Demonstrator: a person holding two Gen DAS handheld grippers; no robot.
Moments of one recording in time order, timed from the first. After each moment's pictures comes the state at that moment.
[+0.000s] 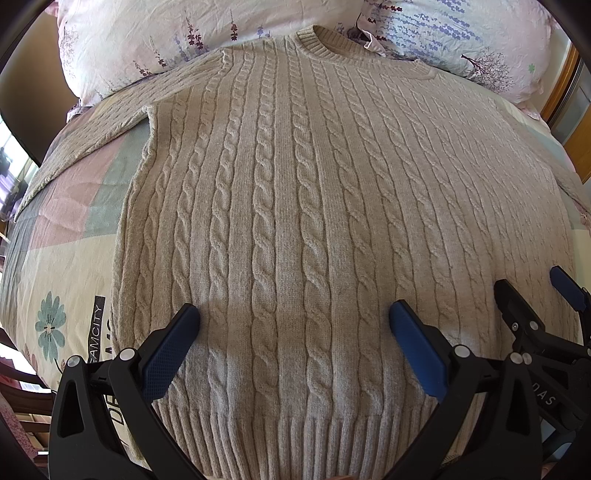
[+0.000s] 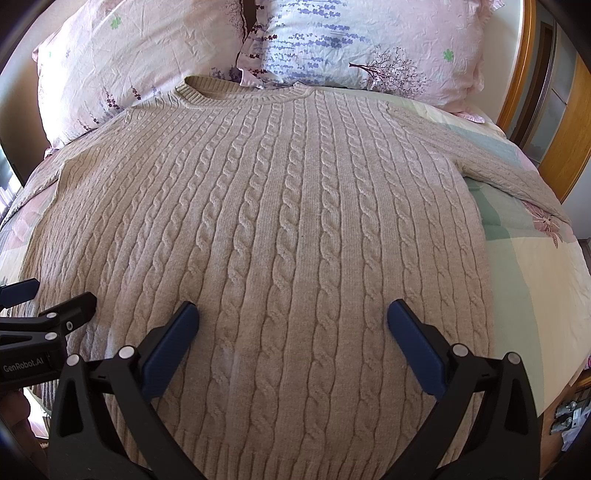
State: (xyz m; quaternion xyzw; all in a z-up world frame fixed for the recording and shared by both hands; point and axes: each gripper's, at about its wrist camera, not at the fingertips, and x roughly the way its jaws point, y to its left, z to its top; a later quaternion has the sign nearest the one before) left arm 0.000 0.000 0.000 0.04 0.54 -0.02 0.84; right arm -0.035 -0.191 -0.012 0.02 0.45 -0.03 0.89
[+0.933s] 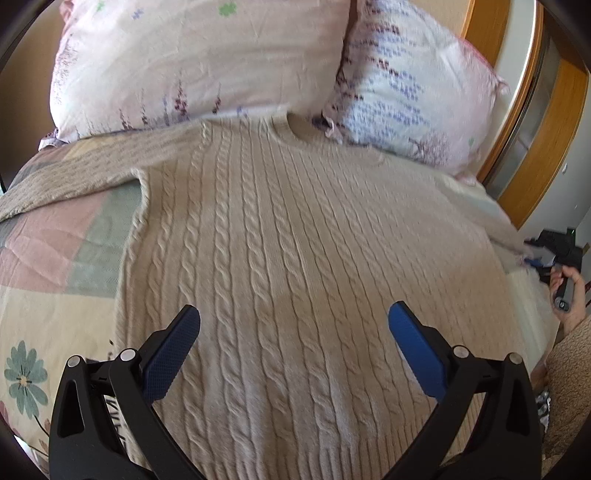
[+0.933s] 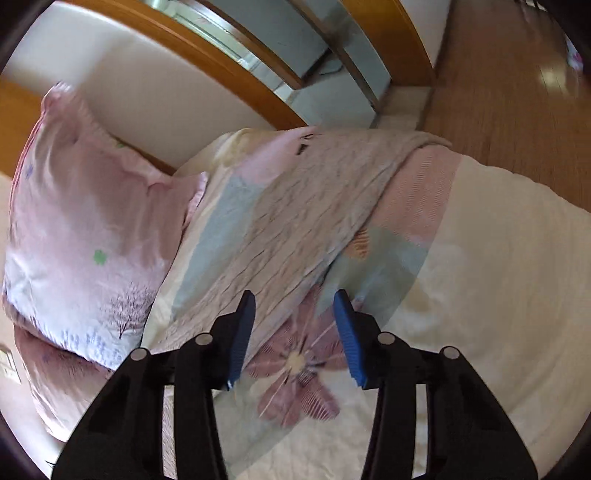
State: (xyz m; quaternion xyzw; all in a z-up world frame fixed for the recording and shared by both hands) left arm -0.005 0.049 0.032 -0.06 0.38 -0.14 0.91; right arm -0.032 -0.612 -0.027 0.50 0.31 -0.20 0.78
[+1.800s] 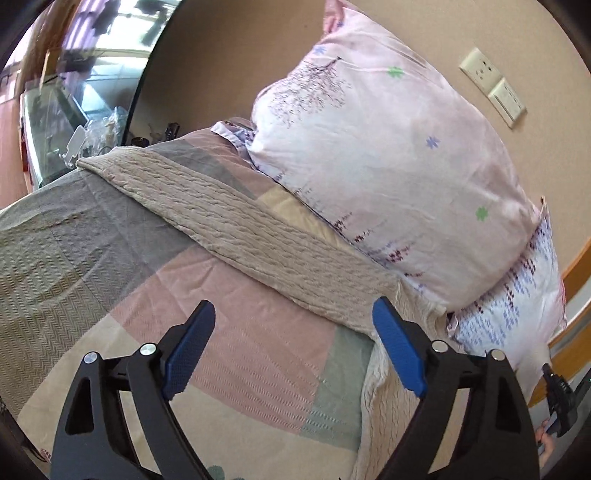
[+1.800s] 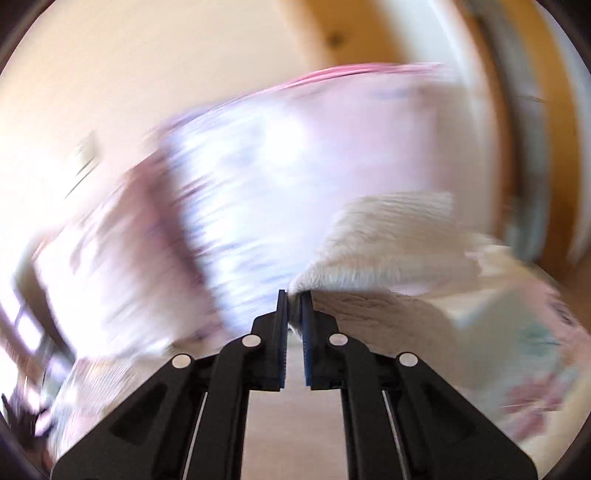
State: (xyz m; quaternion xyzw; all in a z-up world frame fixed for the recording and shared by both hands) left arm 0.034 0.288 0.051 -0.33 0.28 0.06 0.90; right arm 0.073 -0.267 0.134 0.12 0.25 0.10 0.96
